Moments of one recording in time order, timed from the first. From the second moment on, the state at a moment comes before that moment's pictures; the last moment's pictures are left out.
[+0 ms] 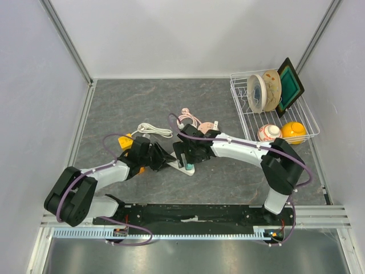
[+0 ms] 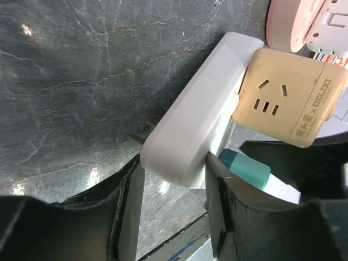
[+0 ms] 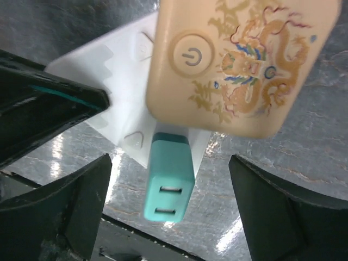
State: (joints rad) left arm -0.48 1.30 0.39 0.16 0.27 -1.13; right arm 0.92 1.77 1.22 -0.57 0.03 0.61
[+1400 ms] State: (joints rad) left arm -0.29 0.56 1.31 -0.78 -0.37 -0.47; right arm 0.46 0.68 1.22 -0.57 0.76 0.29
